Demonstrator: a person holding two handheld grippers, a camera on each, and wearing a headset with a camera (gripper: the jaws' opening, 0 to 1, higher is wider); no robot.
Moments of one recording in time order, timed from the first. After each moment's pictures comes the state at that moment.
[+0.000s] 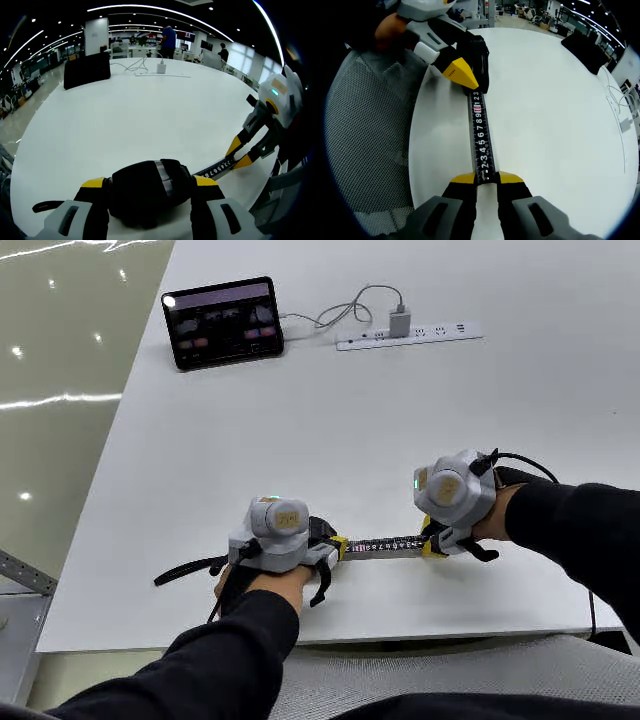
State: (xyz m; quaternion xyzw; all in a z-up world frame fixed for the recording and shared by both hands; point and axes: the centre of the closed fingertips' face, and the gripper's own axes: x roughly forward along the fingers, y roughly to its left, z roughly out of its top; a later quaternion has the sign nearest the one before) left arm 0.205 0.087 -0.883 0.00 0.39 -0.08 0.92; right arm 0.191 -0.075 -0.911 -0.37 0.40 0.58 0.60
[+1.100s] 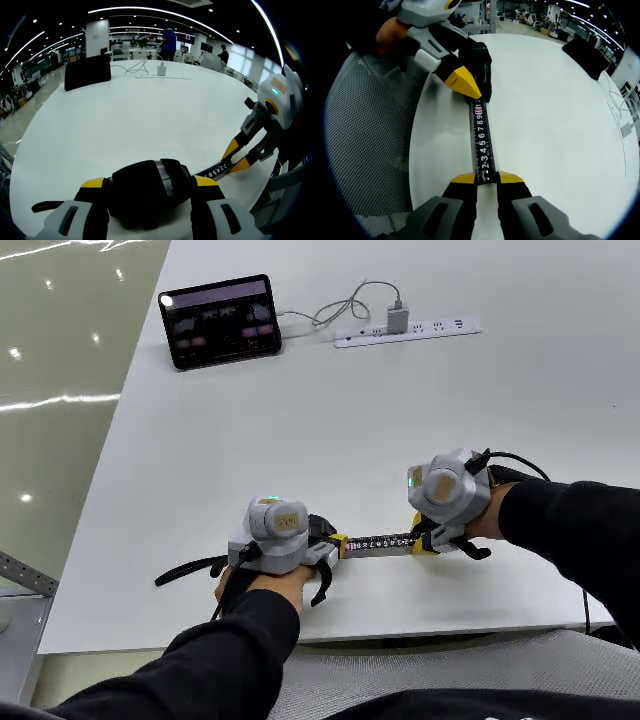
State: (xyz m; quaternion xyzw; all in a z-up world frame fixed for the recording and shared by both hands) left arm 0.206 0.087 -0.883 -0.01 0.38 -0.08 0.92; right arm 0.190 -0.060 -0.910 -0.36 0.39 0.59 0.61
